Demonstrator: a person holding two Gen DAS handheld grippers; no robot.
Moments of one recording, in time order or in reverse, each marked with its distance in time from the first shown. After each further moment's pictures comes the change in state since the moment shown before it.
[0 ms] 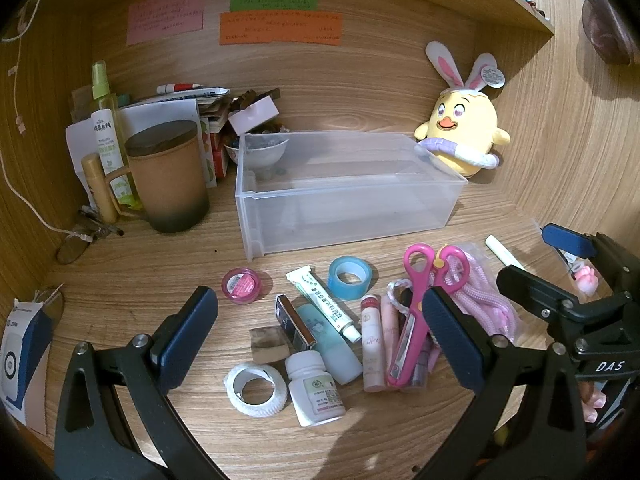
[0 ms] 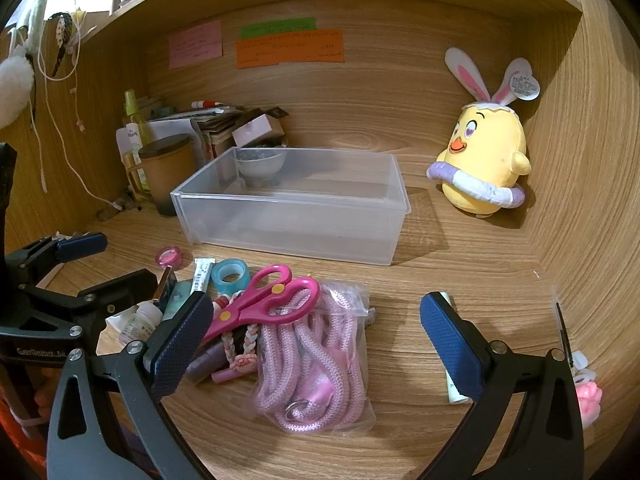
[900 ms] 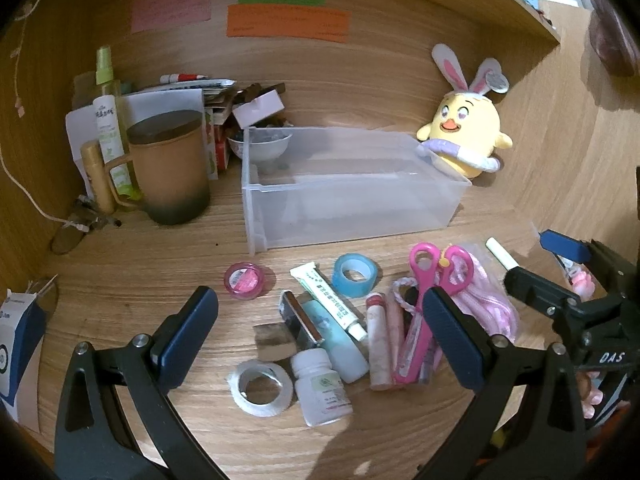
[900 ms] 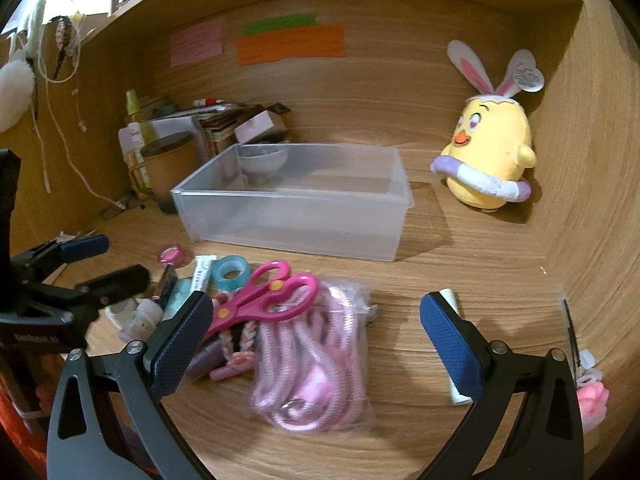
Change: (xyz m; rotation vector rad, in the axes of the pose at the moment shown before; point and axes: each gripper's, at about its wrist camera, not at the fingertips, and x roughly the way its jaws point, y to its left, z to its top) left arm 0.003 0.015 -0.003 -0.043 0.008 -0.019; right arm 0.004 -0.010 -0.001 0.019 0.008 0.020
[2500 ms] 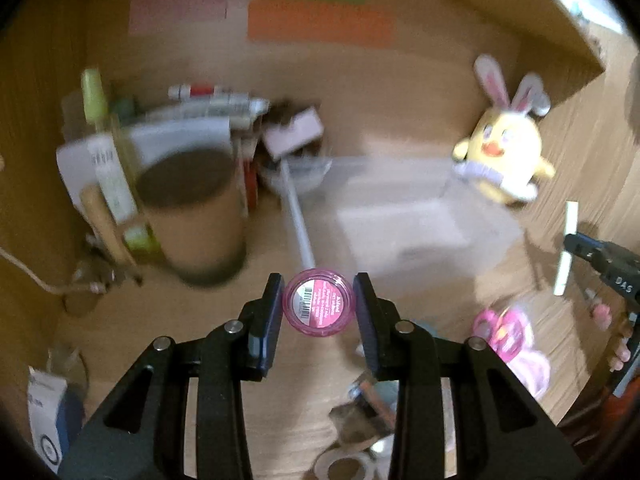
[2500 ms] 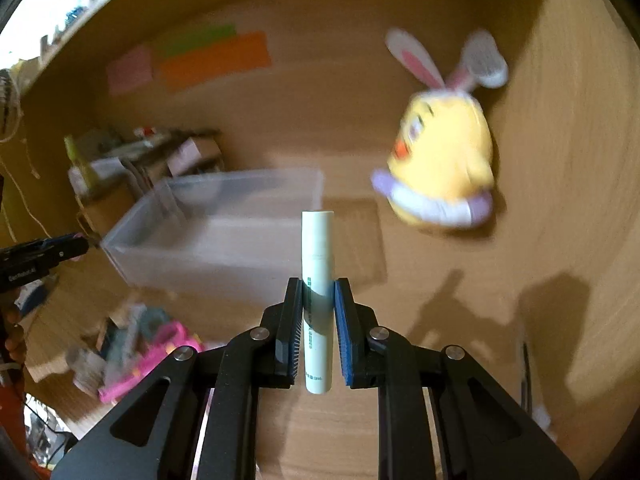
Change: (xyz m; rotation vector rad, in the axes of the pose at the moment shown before) left arm 0.021 0.047 0.073 -0.135 0.011 0.208; right arm 0.018 -0.078 0.059 0.062 0.016 -0.039
